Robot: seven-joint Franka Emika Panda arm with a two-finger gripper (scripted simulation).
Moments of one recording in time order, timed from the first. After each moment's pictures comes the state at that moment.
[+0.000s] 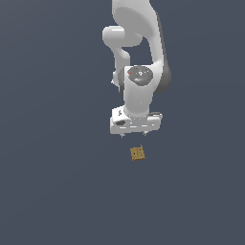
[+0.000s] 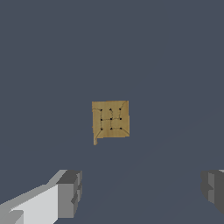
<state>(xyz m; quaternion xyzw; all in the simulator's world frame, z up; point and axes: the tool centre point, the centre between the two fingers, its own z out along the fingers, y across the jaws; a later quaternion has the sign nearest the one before) 0.001 0.050 0.144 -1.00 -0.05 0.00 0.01</state>
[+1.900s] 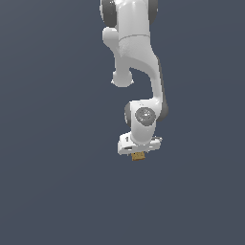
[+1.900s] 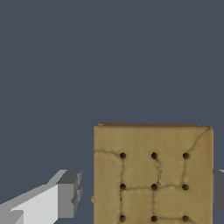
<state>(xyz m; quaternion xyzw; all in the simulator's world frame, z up) 0.026 0.077 0.011 -1.00 -0.07 0.00 0.00</state>
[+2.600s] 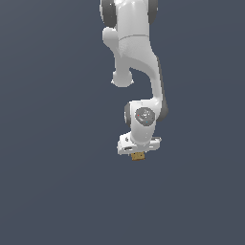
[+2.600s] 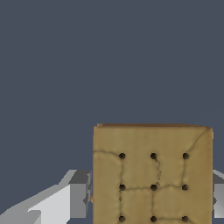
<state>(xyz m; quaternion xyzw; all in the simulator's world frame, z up) 0.027 0.076 0.011 -1.00 -0.07 0.00 0.00</state>
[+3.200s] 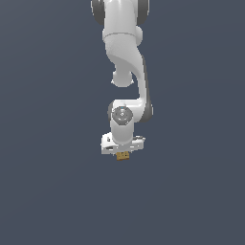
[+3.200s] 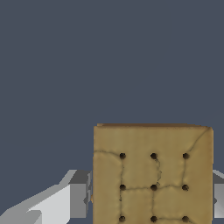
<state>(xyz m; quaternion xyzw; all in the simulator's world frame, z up) 0.027 0.000 0.016 -1.00 -0.07 0.00 0.00</state>
